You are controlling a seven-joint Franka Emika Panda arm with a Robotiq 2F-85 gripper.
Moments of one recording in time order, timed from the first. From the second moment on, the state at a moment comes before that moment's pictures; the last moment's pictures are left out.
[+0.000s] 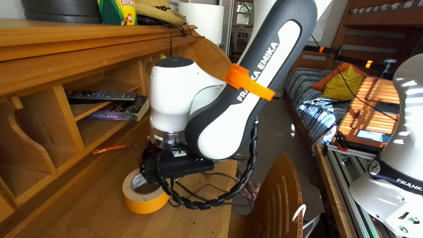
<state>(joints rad) 0.34 0.50 -0.05 -2.16 -0.07 2.82 1.20</state>
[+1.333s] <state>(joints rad) 0.19 -0.02 0.14 -2.75 -0.09 3.74 1.36</state>
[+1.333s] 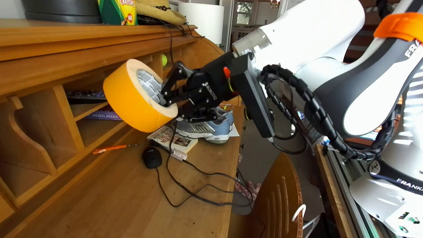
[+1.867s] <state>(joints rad) 0.16 -0.03 0.11 -2.74 -0.14 3.94 1.32</state>
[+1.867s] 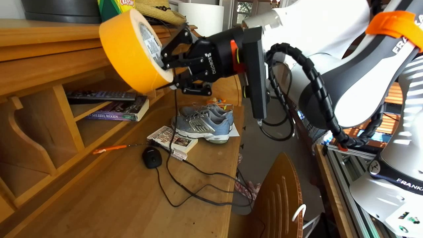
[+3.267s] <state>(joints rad) 0.11 -0.24 0.00 -2.66 -0.20 3.67 1.34</state>
